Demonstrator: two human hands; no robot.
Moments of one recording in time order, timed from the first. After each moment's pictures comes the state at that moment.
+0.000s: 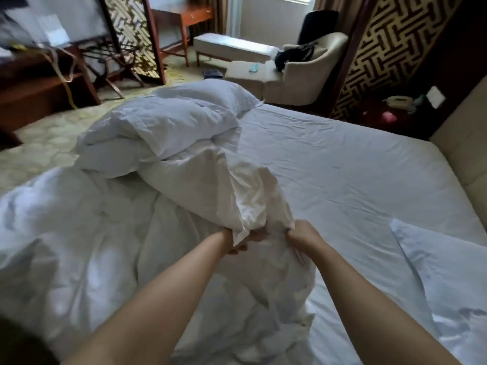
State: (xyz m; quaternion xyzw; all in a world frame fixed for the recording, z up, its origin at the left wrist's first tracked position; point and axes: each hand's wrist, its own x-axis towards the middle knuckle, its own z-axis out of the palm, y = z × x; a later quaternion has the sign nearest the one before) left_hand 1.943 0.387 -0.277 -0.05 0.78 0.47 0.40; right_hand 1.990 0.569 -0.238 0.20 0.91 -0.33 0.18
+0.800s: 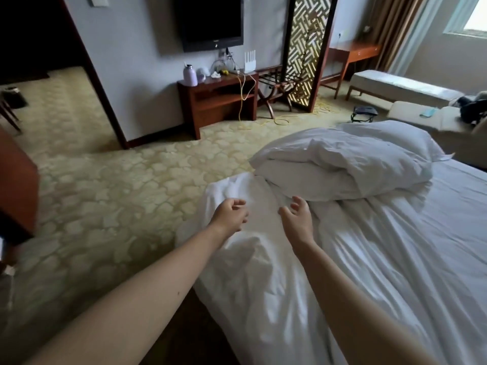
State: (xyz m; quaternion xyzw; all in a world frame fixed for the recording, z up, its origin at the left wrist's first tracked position) left_hand 1.920 -0.149 -0.210 -0.24 0.75 0.62 0.01; right_hand 1.878 0.002 -0.224 0.06 0.80 -0.60 0.04
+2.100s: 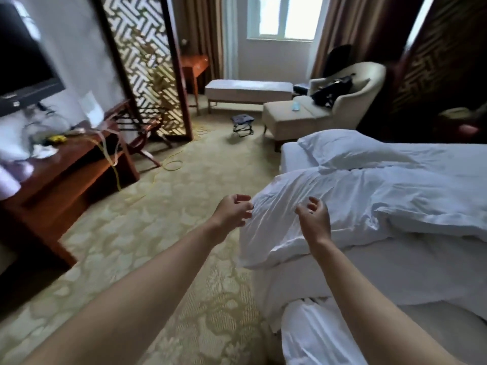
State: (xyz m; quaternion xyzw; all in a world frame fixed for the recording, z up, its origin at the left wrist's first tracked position) left_hand 1.136 -0.549 -0.177 0.13 0.75 0.58 0.29; right_hand 1.230 -0.383 -0.223 0.39 0.69 -0.56 -0.25
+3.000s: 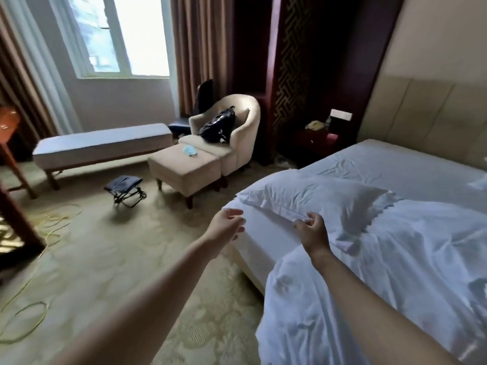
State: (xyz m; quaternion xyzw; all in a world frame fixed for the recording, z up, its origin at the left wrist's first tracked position) left_hand 0.532 -0.279 -0.189 0.37 0.67 0.49 0.42; right_hand 0.719 -0.187 -0.236 0.60 0.54 -0.43 -0.40
